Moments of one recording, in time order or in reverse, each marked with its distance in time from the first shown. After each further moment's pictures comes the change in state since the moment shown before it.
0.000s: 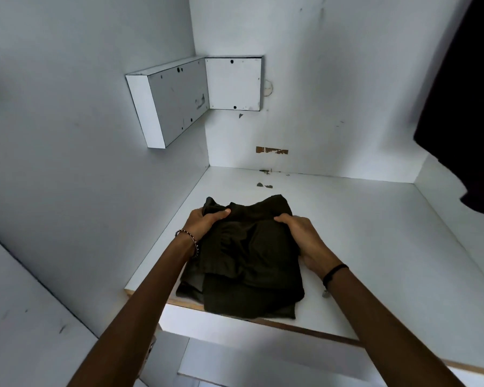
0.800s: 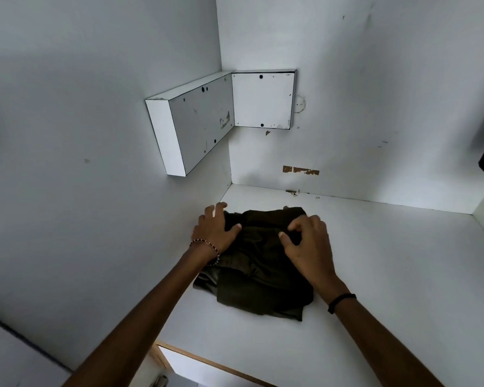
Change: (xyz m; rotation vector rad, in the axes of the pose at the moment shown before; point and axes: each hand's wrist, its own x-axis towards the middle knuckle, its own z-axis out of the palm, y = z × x) left_hand 0.073 0.016 -0.021 0.888 0.190 0.280; right_hand 0.070 0.002 0.042 -0.720 0.264 -0.745
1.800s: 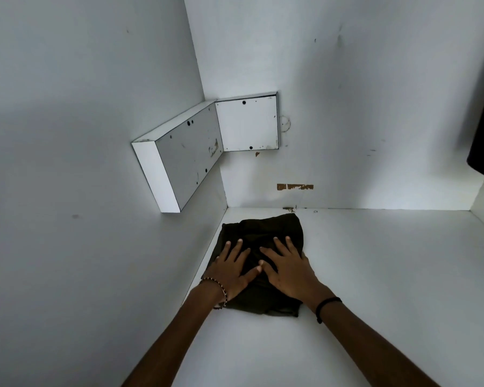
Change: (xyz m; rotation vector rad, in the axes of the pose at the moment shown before) left_hand 0.001 -0.005 0.021 0.404 -0.366 0.273; right_hand 0.018 -0.005 0.042 -0.346 -0.561 0.000
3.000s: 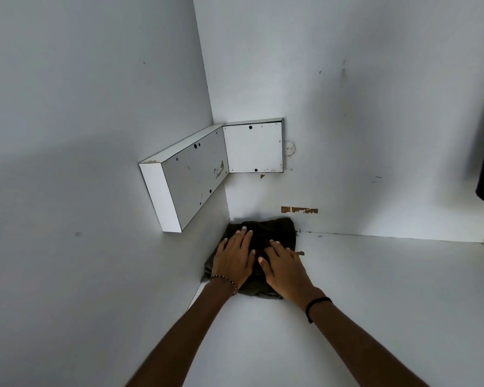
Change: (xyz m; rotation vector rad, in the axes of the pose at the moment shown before) left_hand 0.066 0.003 -0.020 0.120 0.476 0.000; right_hand 0.055 0.002 -0.013 -0.077 0.166 -0.097
